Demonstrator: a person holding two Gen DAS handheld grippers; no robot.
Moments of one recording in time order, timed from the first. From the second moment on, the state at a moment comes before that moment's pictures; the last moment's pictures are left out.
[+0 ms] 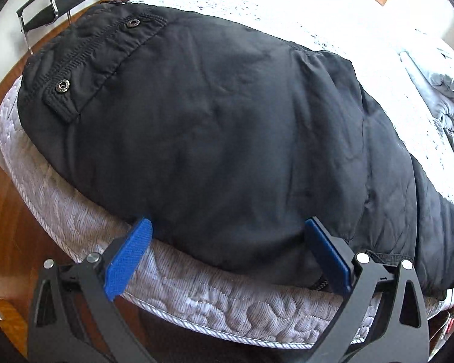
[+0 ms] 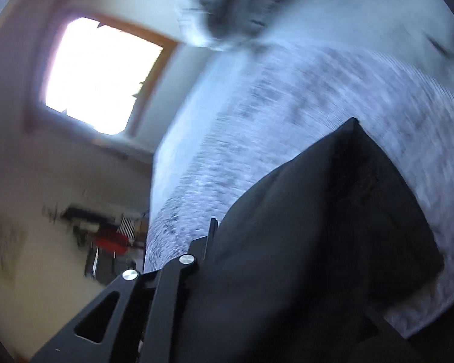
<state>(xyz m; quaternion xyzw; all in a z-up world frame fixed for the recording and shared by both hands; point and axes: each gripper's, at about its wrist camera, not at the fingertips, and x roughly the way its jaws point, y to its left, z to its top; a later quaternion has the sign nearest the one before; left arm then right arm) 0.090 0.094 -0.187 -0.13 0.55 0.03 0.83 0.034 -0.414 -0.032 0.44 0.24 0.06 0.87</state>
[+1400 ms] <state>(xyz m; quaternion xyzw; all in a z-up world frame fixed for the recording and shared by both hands) 0.103 0.198 -0.210 -0.22 0.58 0.12 0.78 -0.042 -0.436 -0.175 0.62 0.30 -0.09 0.72</state>
